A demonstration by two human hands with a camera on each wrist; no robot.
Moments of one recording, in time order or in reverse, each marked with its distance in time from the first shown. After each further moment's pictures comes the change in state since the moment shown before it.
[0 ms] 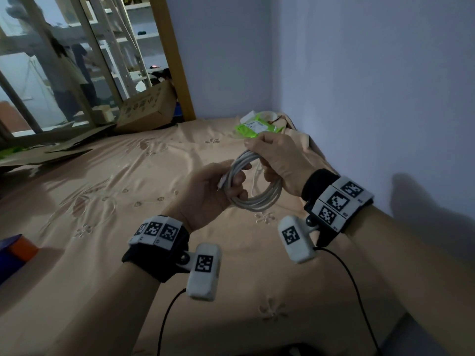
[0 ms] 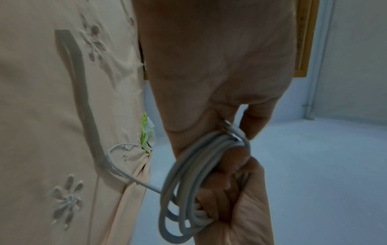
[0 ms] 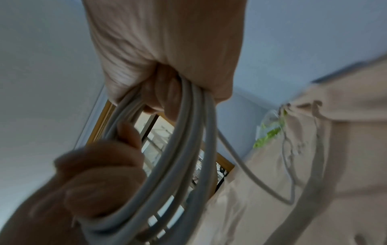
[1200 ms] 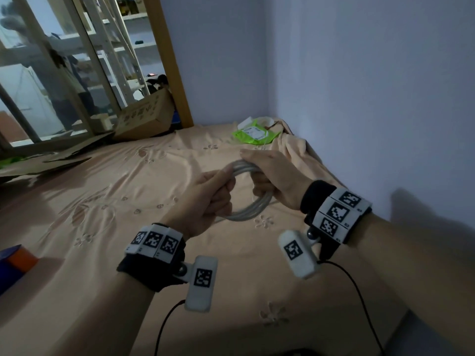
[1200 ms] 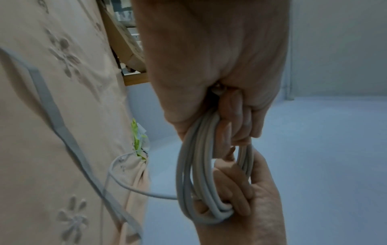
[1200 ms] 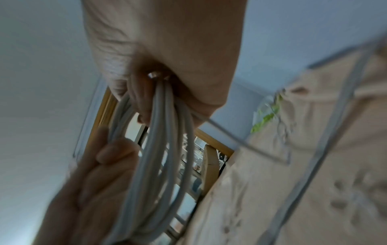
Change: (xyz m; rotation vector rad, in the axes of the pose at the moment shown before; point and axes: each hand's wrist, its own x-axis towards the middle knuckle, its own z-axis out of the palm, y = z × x) left_hand -0.006 0.001 -0.002 0.269 0.139 0.046; right_hand -0.017 -0.003 0.008 0.079 -0.164 0.139
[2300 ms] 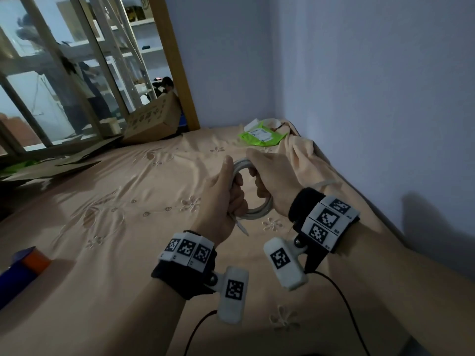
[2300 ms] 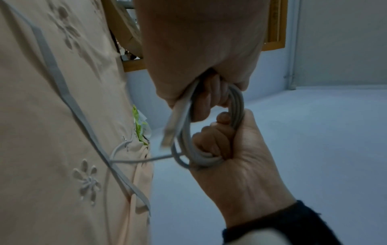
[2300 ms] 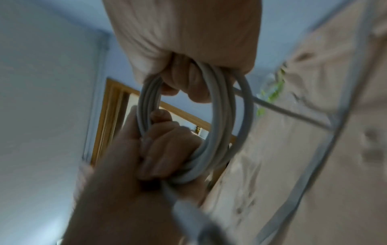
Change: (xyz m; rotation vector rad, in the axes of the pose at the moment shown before) left_hand 0.014 -0.017 0.020 -0.134 0.333 0.076; right_hand 0.014 0.011 0.022 -0.052 0.325 -0.109
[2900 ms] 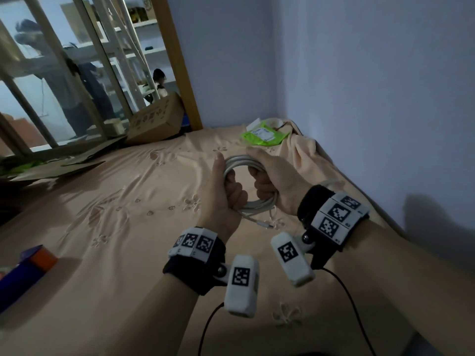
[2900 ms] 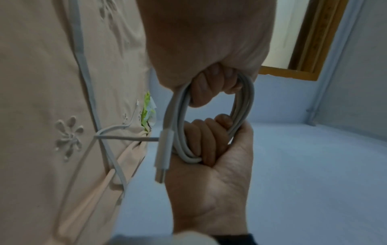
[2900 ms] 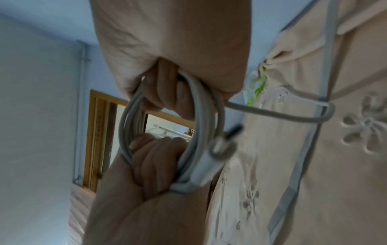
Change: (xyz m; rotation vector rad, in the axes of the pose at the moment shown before) left_hand -0.001 0.004 0.007 -0.225 0.110 0.004; right_hand 0.001 -0.004 -0.007 0.185 -0.216 0.226
